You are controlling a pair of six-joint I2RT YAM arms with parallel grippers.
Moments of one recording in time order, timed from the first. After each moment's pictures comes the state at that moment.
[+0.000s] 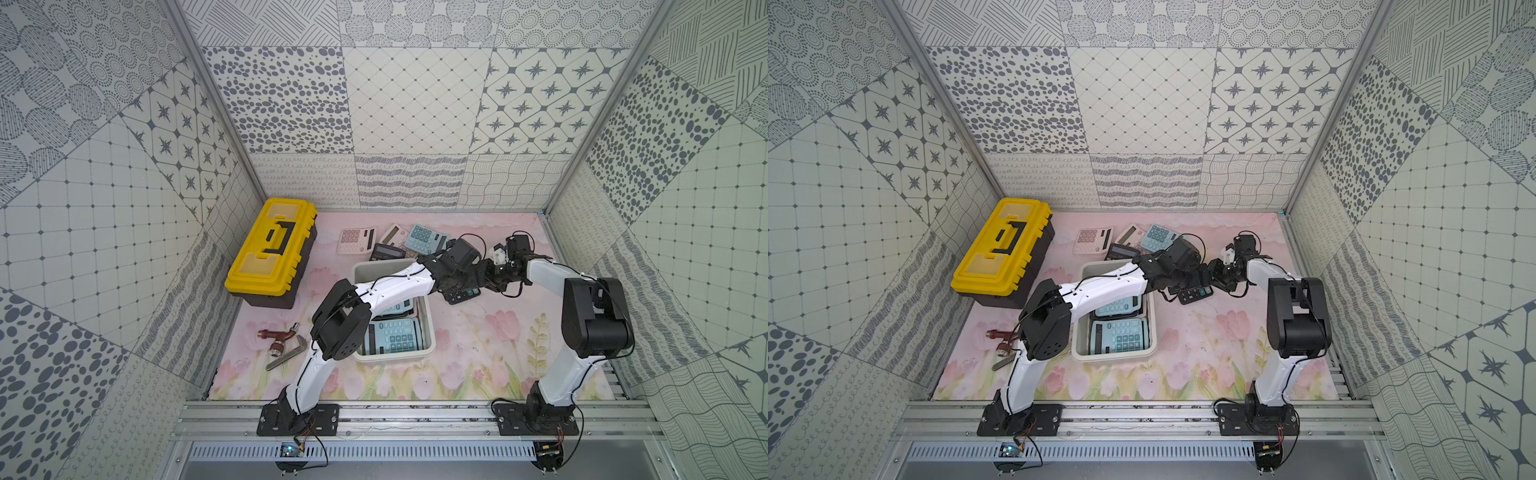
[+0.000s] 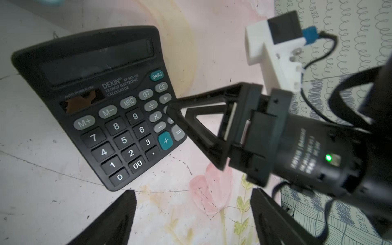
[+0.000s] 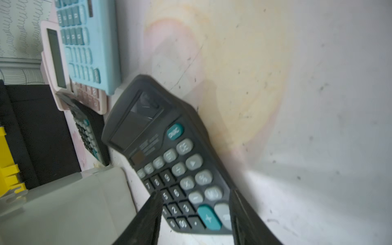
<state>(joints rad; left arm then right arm) -0.90 2.17 1.86 -0.52 0.04 -0.94 0.02 1.75 1.08 -0.42 -0.52 0.47</state>
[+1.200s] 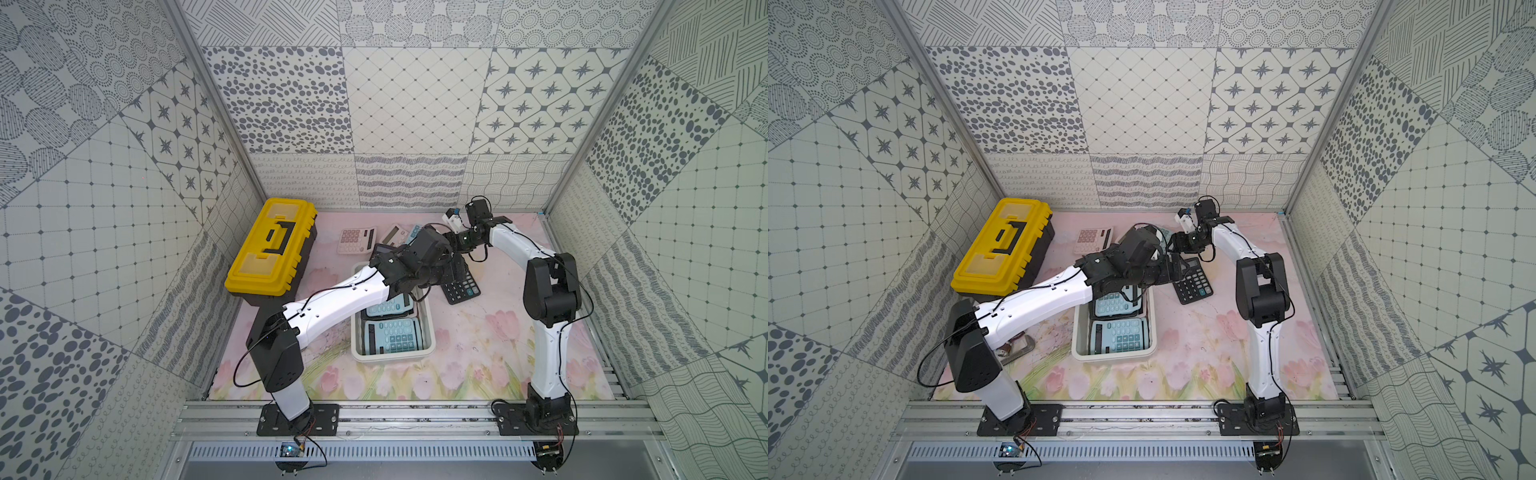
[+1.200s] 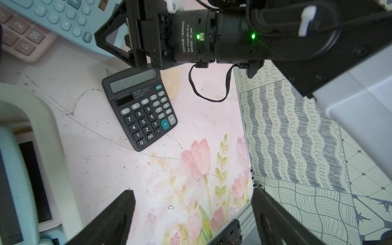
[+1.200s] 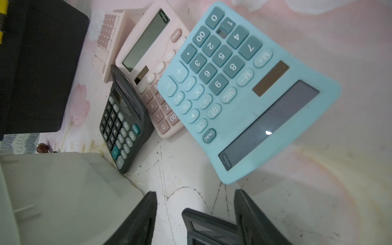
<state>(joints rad) -0.86 1.71 1.55 -0.51 0.03 -0.88 0.24 2.16 1.77 -0.68 -0.51 0.04</state>
